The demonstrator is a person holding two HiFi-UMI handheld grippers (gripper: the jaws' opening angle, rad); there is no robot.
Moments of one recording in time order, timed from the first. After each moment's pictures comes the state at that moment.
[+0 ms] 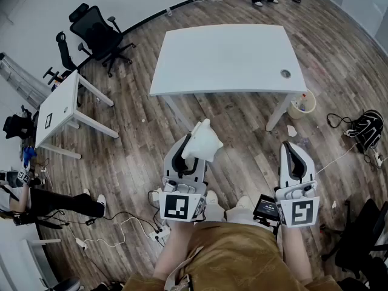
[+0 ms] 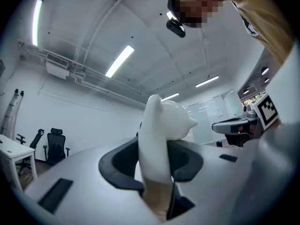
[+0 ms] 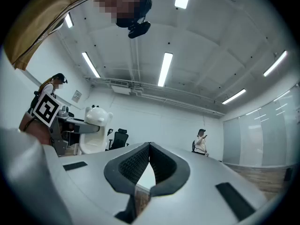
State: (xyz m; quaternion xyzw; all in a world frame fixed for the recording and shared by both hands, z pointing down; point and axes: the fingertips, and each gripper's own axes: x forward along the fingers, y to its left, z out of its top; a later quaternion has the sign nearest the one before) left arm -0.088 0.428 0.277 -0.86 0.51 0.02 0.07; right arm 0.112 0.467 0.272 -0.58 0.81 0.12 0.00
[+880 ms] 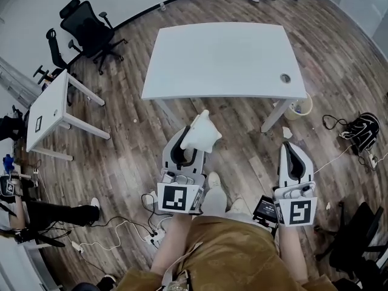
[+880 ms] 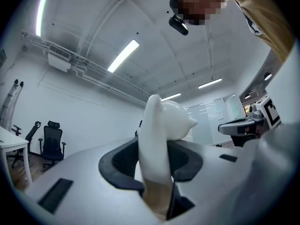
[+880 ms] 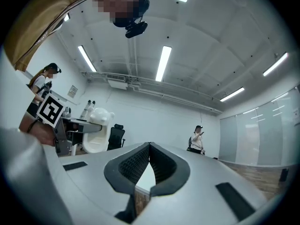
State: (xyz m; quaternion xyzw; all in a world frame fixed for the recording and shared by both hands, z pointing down) left arm -0.090 0.339 0.294 -0.86 0.50 0.03 0.05; right arm 0.113 0.401 0.289 -0.60 0.79 0.10 -0.02
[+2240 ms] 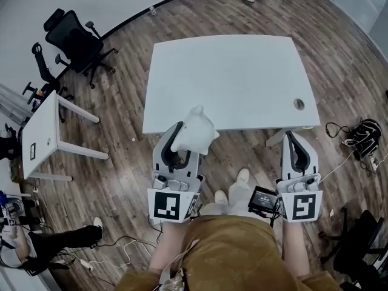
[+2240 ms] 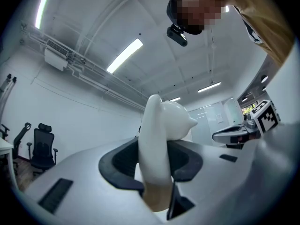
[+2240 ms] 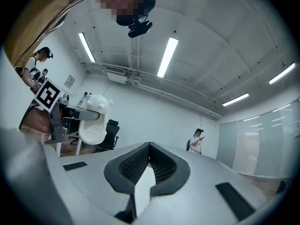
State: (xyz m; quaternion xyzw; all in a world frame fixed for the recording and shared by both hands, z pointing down) left arm -0.124 0.152 0.253 -0.88 0.48 0.06 0.07; right arm 0.079 0.200 0.268 -0.62 0.77 0.13 -0.04
